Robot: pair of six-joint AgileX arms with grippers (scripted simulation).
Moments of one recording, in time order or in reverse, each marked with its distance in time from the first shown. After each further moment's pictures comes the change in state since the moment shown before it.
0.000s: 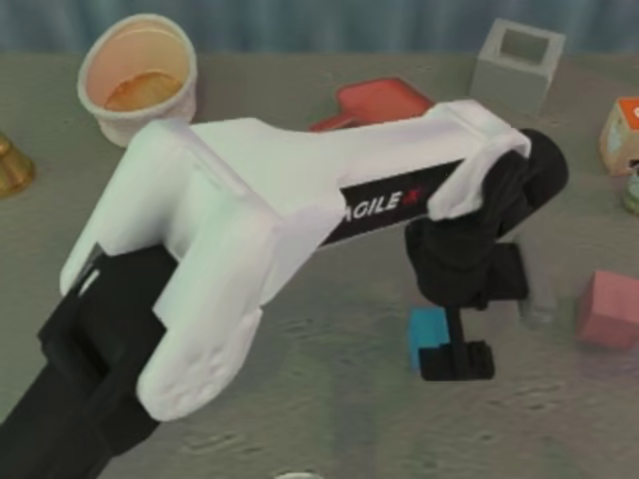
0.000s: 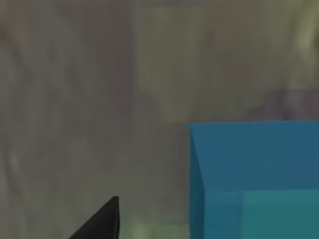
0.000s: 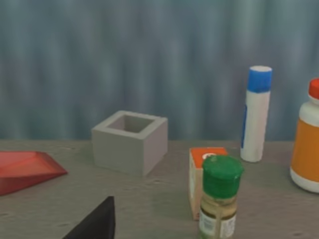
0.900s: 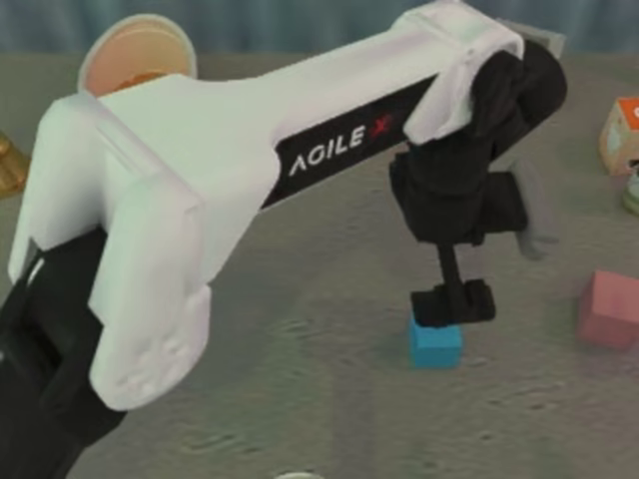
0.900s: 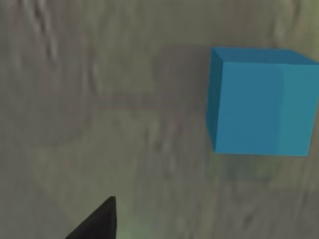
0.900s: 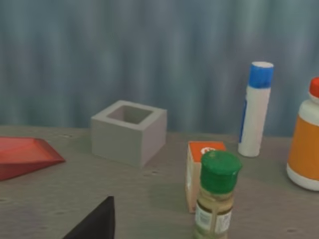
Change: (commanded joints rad) left arm 0.043 -0.095 0.130 -0.189 -0.004 -0.016; right arm 0.006 0.043 0.042 -0.029 -0.002 -0.035
